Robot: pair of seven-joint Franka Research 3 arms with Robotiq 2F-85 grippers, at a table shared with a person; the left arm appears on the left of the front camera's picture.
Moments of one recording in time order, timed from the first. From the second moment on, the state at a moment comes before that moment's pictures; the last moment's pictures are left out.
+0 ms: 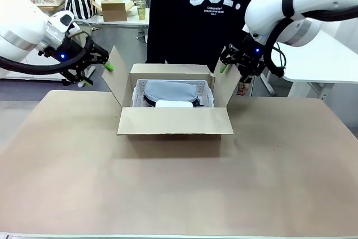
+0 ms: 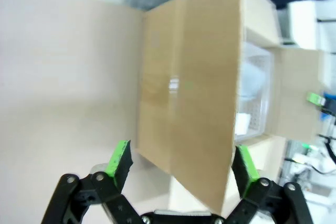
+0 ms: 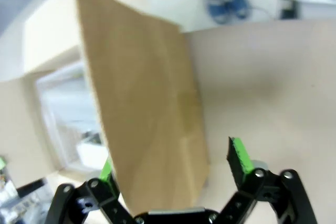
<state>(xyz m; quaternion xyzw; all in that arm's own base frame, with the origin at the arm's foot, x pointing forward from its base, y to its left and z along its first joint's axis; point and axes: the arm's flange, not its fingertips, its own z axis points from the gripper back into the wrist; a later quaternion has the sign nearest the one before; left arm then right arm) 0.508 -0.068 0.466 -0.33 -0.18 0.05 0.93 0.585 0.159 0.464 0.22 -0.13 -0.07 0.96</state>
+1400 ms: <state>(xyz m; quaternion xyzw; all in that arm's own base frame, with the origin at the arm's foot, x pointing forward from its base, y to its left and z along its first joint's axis) 0.396 0.052 0.469 -0.66 -0.09 -0.02 0.75 0.440 -0.062 0.476 0.59 -0.06 -0.14 0.79</state>
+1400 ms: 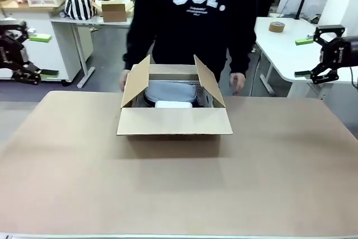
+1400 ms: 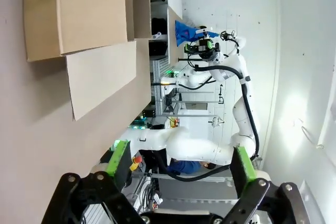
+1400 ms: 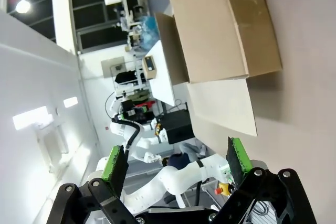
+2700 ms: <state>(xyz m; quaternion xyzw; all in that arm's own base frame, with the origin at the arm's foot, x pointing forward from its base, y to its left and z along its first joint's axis) 0.390 0.052 0.467 -0.66 -0.09 -0.02 0.75 0.436 -0.067 0.480 0.60 -0.06 -0.14 0.79</state>
